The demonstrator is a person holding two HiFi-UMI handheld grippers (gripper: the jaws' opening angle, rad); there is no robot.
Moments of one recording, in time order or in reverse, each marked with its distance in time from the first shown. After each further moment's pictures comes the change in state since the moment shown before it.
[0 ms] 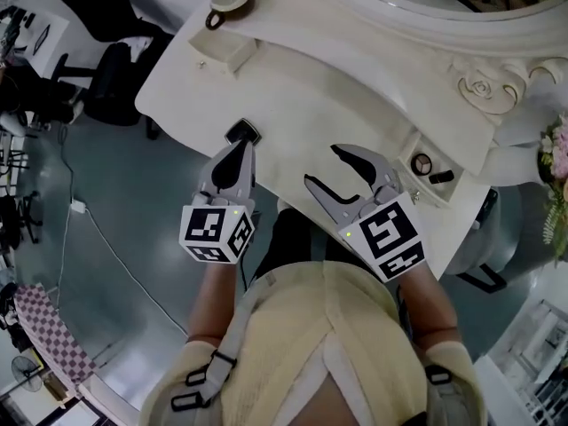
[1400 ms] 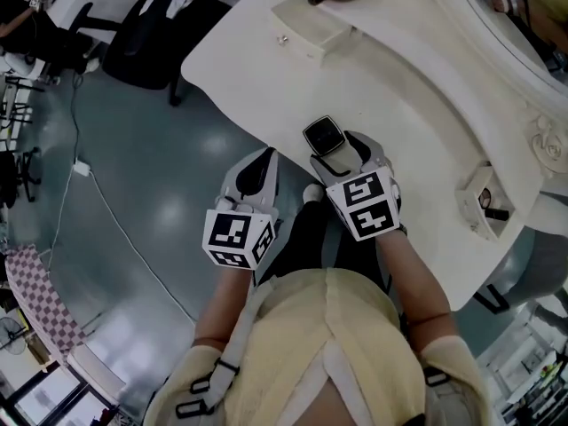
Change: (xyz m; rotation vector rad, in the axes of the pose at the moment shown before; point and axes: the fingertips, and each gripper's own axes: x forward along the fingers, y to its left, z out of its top) left arm -0.041 0.127 -0.058 -0.091 0.074 0.058; right arm 0.204 0.044 -0.036 0.083 0.223 -0.035
